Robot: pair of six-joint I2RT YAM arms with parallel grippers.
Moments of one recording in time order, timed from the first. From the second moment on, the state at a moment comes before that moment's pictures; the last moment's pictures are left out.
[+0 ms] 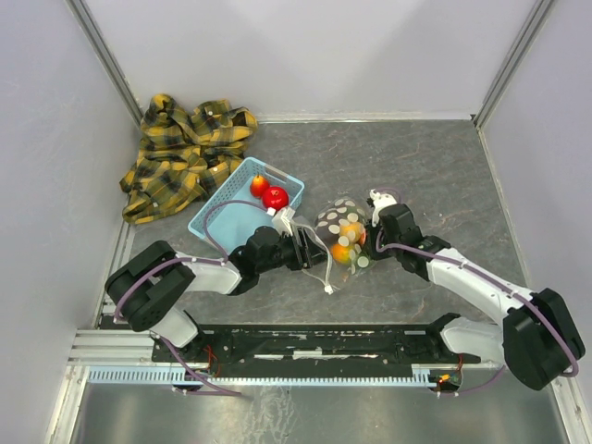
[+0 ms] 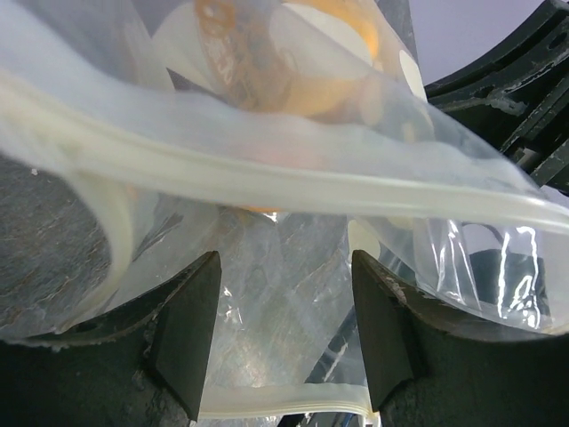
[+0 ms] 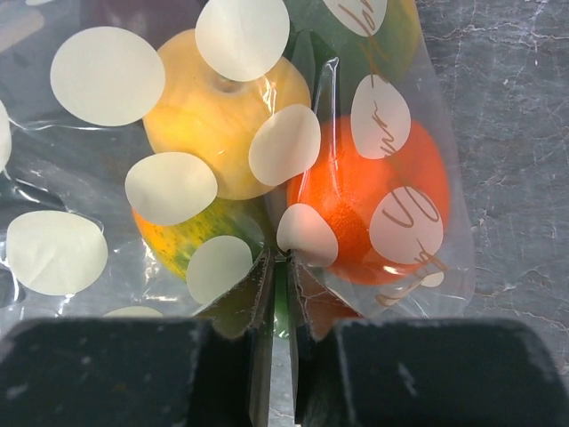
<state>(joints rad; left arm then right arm) -0.81 1.55 0.46 0.73 0.21 -0.93 0.54 1.16 0.61 -0.23 0.01 0.29</state>
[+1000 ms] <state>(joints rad) -0.81 1.54 0.49 0.60 0.15 -0.90 0.54 1.38 0.61 -0.09 -0.24 0.32</state>
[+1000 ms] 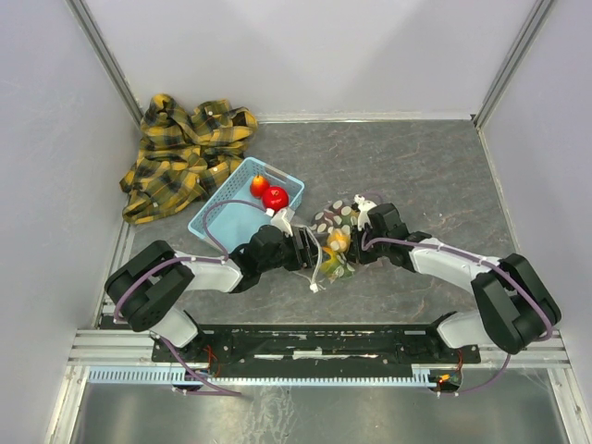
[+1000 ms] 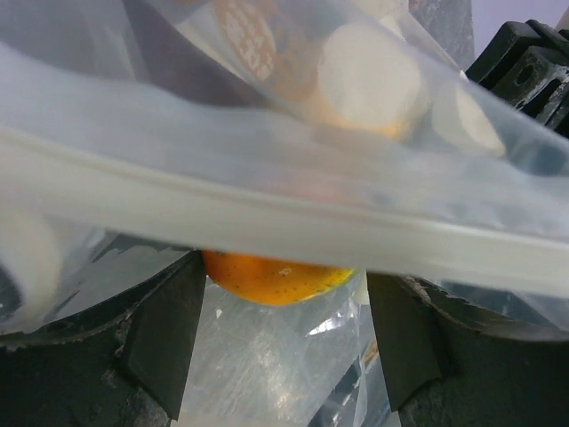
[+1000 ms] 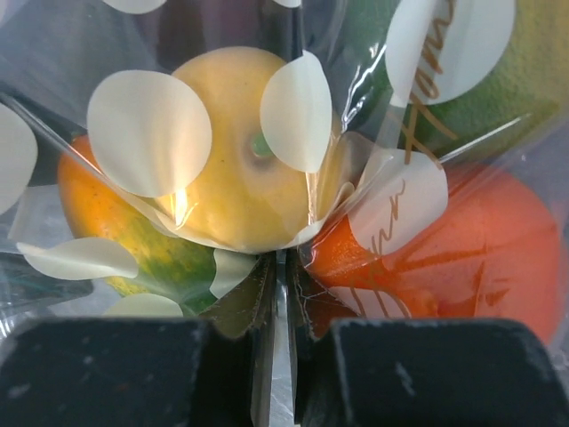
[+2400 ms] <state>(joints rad) -0.81 1.55 0.49 0.60 0.15 -0.88 0.54 1.43 0.60 0.08 -0.38 0.39</state>
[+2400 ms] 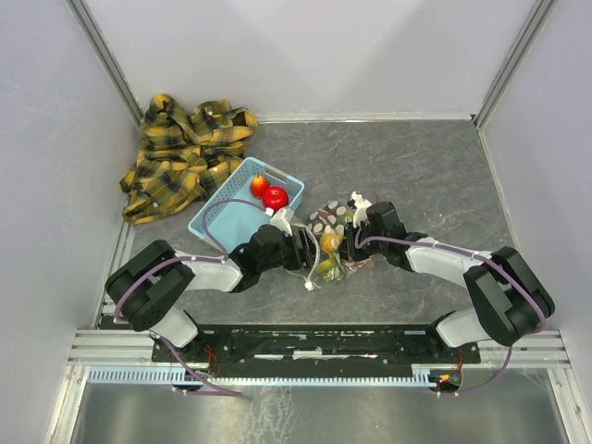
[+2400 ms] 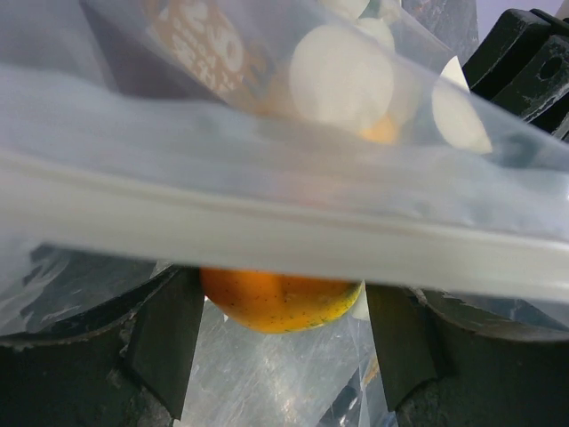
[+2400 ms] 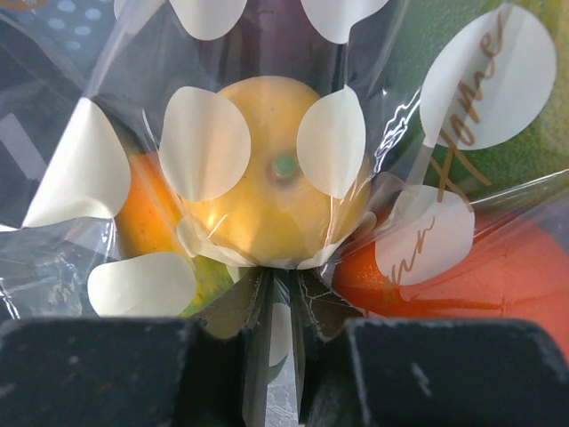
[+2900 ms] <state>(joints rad) -0.81 1.57 0.50 0.60 0.16 -0.88 0.55 1.47 0.59 0.16 -0.42 0.44</state>
